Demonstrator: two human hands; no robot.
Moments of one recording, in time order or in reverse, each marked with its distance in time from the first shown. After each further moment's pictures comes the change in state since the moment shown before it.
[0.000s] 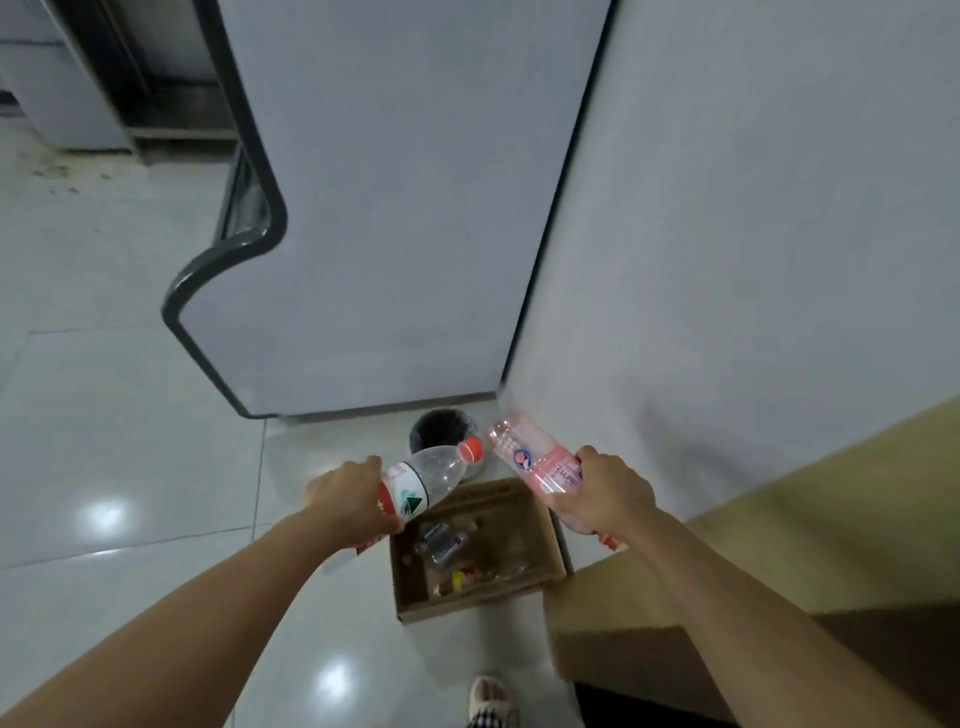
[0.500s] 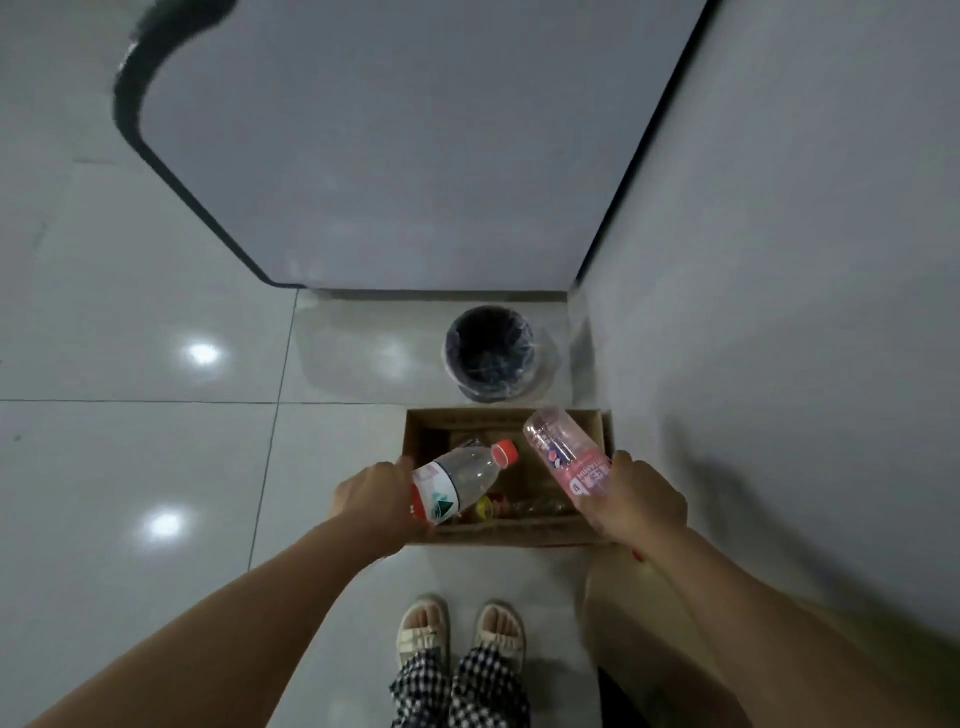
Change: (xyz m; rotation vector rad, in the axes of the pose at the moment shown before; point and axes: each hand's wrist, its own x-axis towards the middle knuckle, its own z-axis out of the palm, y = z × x) left_hand 0.097 0.028 0.169 -0.057 -0.241 -0.210; right_hand 0.146 0.060 0.163 -0.125 -0.211 0.021
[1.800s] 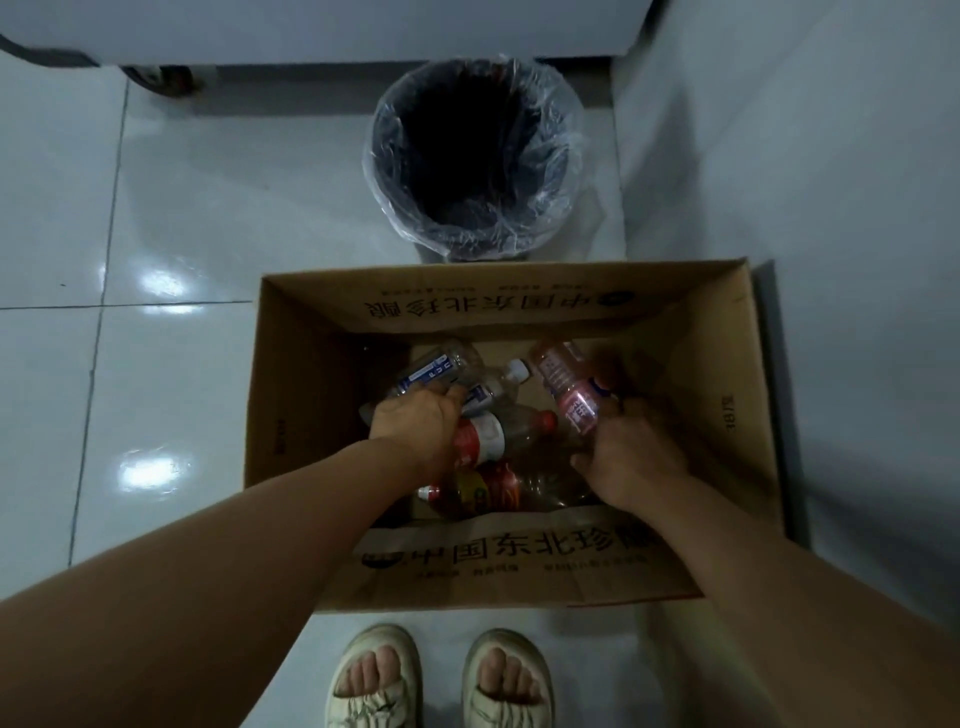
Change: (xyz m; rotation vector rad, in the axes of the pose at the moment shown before) left_hand 0.318 0.034 0.273 0.208 -0.045 0.222; right_hand 0.260 0.023 0.298 -0.040 -0.141 -0.016
